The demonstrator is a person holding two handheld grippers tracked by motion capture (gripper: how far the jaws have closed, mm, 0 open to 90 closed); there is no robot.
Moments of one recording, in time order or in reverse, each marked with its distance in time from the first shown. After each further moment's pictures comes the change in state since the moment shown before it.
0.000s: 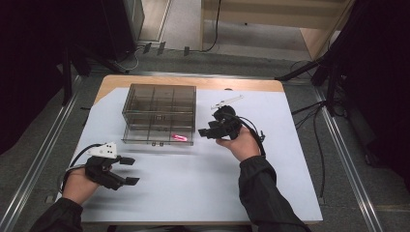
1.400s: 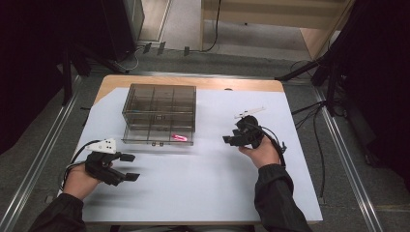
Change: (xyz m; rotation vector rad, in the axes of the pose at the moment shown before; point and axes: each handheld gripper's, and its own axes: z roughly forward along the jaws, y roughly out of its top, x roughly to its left) left arm 0.009 0.003 -0.003 -0.034 -0.003 -0.030; right arm -0.043 -0.052 -0.020 0.043 -0.146 0.058
